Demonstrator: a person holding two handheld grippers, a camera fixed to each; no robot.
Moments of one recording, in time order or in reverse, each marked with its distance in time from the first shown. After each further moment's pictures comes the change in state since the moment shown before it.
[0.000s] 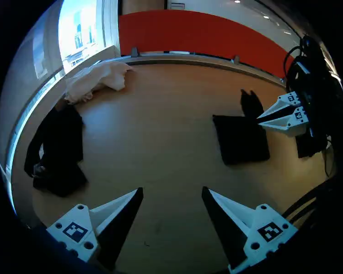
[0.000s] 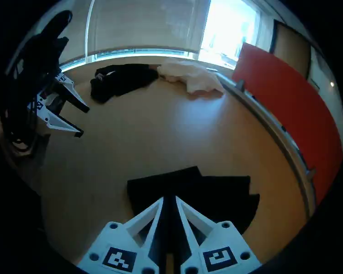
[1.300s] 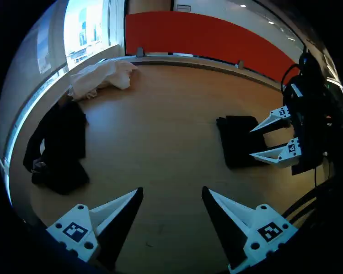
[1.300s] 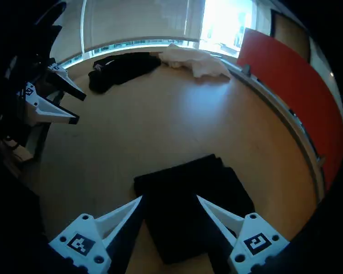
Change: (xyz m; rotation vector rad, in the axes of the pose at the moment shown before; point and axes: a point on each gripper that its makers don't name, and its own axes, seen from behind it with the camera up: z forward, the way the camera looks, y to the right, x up) left arm 0.003 -0.009 0.000 0.001 0.017 -0.041; right arm -0.019 -0.021 0.029 0.021 -0.052 0.061
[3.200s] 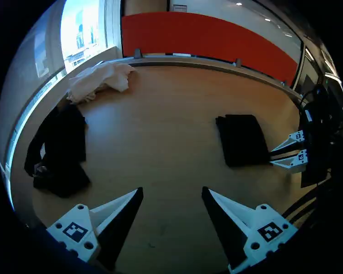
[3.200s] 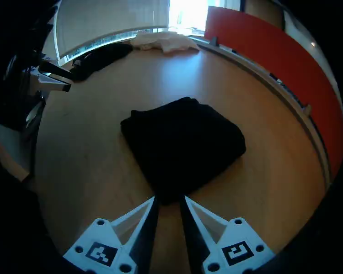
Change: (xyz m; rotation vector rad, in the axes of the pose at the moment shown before) left arm 0.001 -0.002 -0.002 -0.001 0.001 0.029; right arm -0.101 -0.004 -0.042 -0.107 -0.090 0.194
